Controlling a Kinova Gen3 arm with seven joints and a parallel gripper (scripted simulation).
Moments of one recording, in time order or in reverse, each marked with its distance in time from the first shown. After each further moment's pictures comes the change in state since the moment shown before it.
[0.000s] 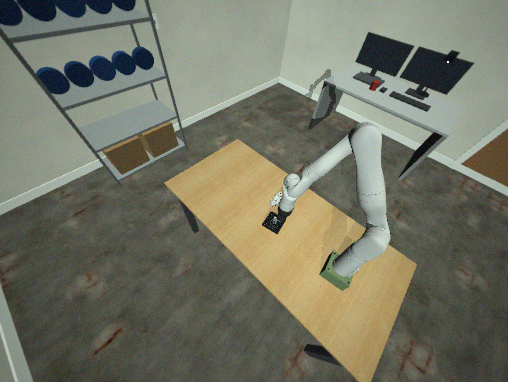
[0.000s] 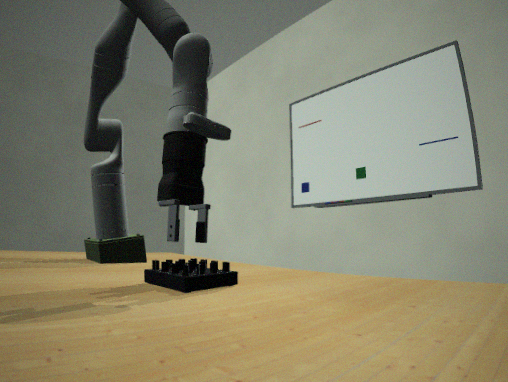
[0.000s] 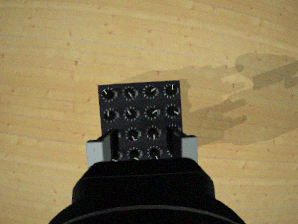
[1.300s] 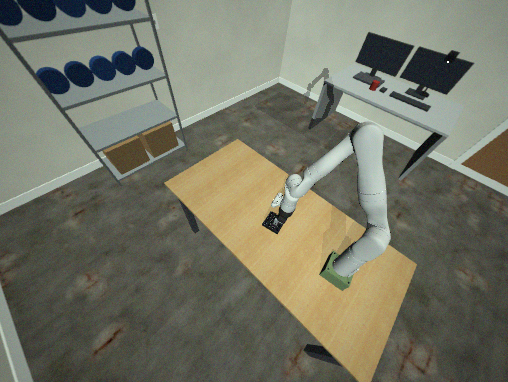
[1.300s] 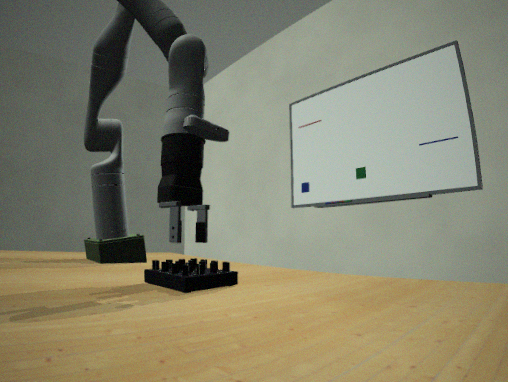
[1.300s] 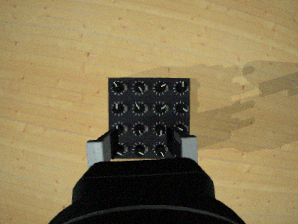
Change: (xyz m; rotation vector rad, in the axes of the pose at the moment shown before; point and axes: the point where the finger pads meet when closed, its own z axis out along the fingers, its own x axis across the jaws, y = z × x) arm -0.007 0.007 0.001 0.006 -0.029 -0.068
